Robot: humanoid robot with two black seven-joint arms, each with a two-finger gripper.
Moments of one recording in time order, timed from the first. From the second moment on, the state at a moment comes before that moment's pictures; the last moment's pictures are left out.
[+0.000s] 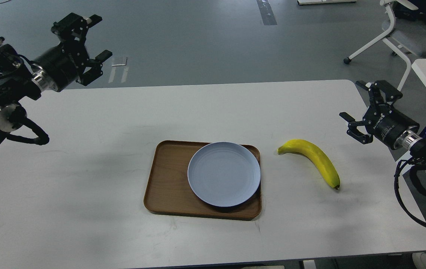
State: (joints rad) left arm -0.98 0.57 -0.28 -0.65 0.09 -0.49 -0.49; right arm 0.80 -0.74 0.03 0.83 0.11 0.49 0.49
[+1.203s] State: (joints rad) left arm -0.85 0.55 -0.50 -0.67 0.08 -0.49 -0.49; right arm 1.11 -0.61 -0.23 0.77 -1.42 0.49 0.49
